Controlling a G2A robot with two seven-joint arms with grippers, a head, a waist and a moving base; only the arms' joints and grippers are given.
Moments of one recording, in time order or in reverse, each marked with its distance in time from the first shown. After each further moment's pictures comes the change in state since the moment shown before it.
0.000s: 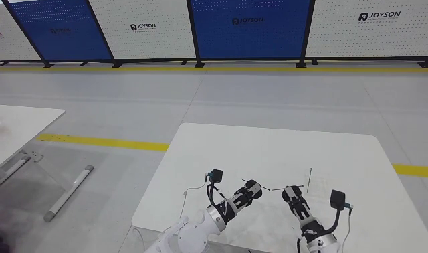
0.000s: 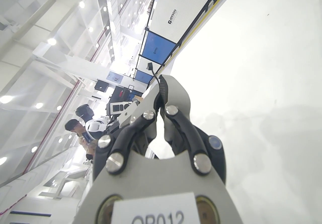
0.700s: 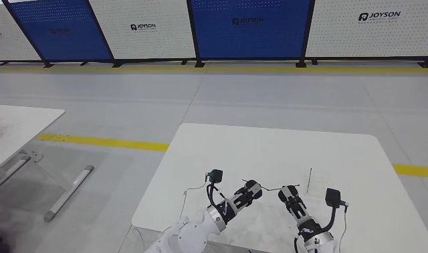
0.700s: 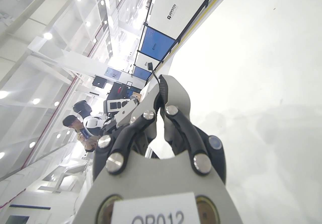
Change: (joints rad) left arm 0.000 0.000 0.000 0.000 0.000 0.000 0.000; right arm 0.021 -0.004 -0.018 0.014 -0.010 0.008 0.021
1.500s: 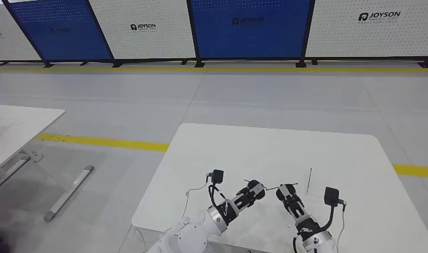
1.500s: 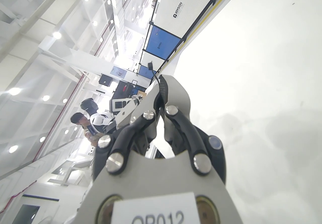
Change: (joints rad) left arm -0.002 -0.003 0.011 -0.003 -0.056 -0.043 -0.003; right arm 0.006 -0.004 -0.006 -0.003 0.022 -0.031 0.007
